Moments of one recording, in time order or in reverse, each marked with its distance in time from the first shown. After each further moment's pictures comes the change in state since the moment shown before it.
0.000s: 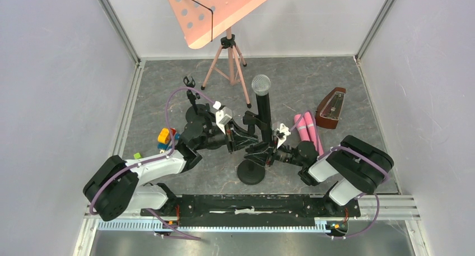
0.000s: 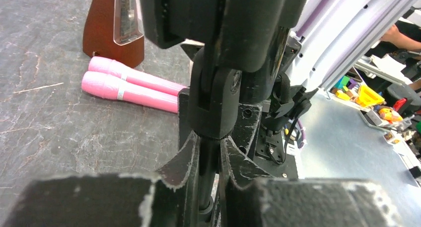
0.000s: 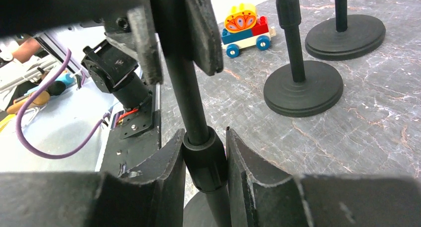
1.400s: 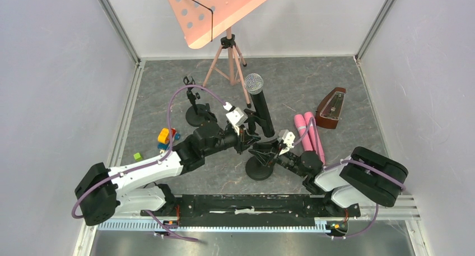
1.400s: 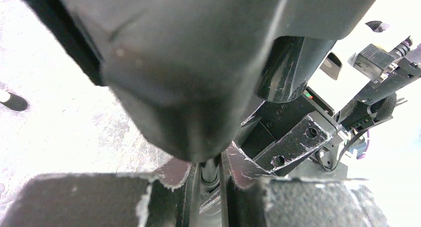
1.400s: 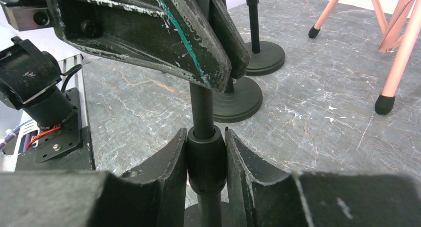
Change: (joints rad) left arm -0.200 -0.112 0.180 -0.575 -0.502 0.187; right arm 0.132 -0.164 -0.089 -0.063 0.432 -0.269
